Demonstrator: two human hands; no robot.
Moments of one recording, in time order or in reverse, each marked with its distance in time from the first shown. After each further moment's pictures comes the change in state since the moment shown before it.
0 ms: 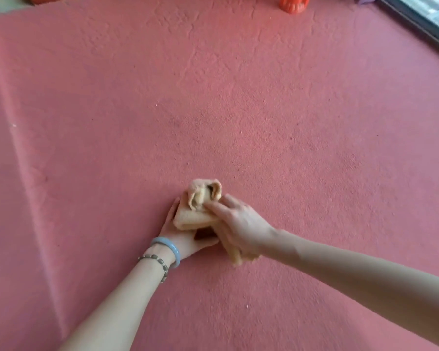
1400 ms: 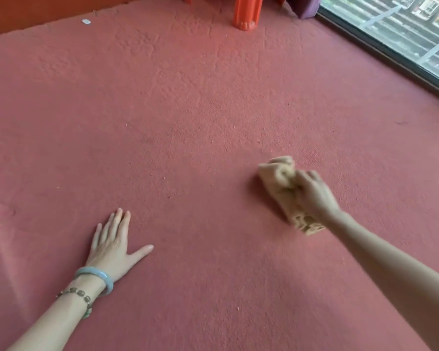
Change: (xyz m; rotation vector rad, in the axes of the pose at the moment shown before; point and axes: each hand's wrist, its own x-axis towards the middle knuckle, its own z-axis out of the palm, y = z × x) left_hand -0.028 -0.074 -0.037 0.116 0.051 -0.191; right_hand -0.085 0.127 -0.076 -0.115 0.338 0.726
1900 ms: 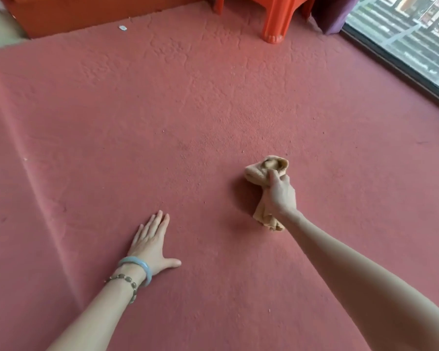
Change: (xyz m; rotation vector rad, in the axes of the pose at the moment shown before) left_hand 0.003 -0.018 -0.027 -0.068 -0.189 0.108; right_hand 0.018 -0.153 0.046 0.058 -0.018 0.176
